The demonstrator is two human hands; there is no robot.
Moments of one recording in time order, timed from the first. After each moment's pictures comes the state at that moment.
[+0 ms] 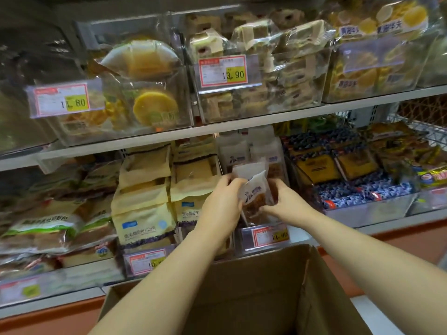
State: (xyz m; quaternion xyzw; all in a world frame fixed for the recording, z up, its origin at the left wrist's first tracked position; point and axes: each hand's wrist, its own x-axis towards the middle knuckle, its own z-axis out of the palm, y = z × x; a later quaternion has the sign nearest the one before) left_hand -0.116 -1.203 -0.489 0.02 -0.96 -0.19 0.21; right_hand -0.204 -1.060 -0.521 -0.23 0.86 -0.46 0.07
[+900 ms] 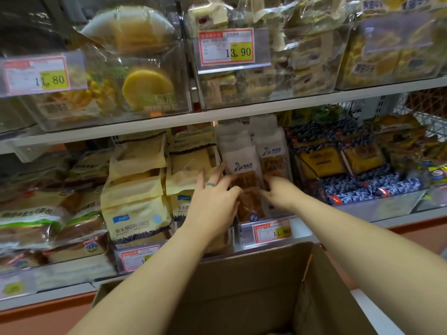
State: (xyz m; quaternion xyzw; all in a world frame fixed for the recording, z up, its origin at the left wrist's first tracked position) left_hand -0.125 -1.230 -0.505 -0.05 -0.98 0.09 0.20; right_hand -0.250 -1.086 -0.536 -0.25 0.91 -0.31 0.06
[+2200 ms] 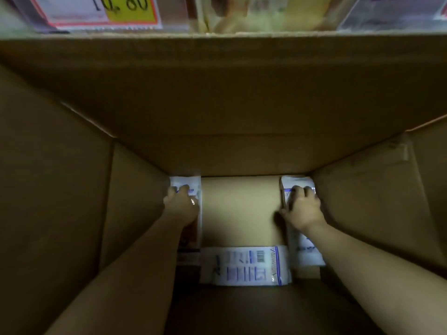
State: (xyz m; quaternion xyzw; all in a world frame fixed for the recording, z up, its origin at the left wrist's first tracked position) left_hand 0.042 -1.299 -0.886 0.37 -0.85 -0.27 -0.27; right_hand -0.071 -1.049 -0.890 -0.05 0.94 -0.05 0.34
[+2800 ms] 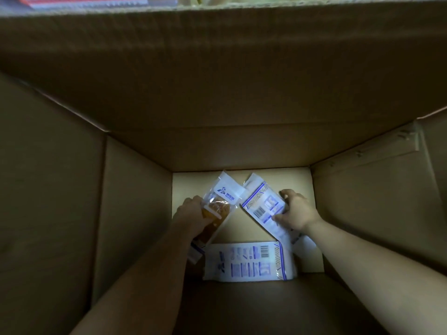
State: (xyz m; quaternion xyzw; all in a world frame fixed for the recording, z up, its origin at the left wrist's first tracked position) left_hand 0.064 -1.278 -0.901 0.33 -0.82 -0.33 -0.33; right_hand -0.058 -1.051 -0.895 -0.05 0.89 -0.13 0.43
